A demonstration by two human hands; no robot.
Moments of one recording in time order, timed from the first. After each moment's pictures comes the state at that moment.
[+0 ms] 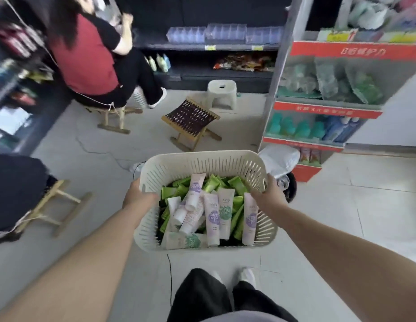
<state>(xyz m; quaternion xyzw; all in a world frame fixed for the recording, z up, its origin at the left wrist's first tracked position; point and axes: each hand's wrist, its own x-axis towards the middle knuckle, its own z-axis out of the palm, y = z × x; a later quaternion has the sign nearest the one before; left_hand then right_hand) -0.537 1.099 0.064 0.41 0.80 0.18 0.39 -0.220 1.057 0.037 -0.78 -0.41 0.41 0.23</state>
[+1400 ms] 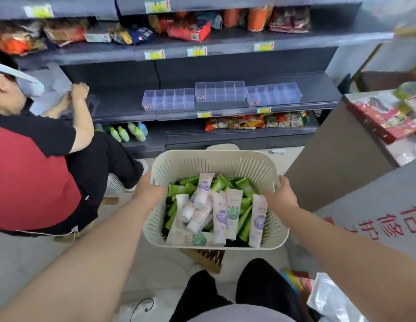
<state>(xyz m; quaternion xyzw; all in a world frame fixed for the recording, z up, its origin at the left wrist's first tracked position) -0.564 1.888 0.058 0.50 0.72 0.17 0.46 -0.268 1.763 0.033 -0.85 -0.25 0.34 0.32</state>
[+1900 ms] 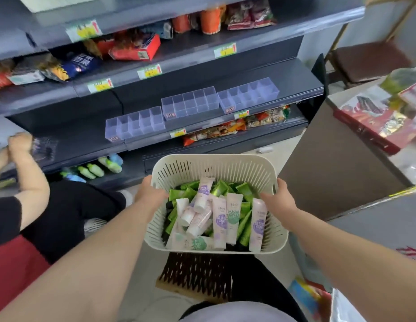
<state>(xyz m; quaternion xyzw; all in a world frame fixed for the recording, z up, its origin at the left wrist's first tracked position) -0.439 2.042 0.040 0.57 0.70 0.07 0.42 -0.180 1.858 -0.001 -0.84 -0.13 0.40 0.33</state>
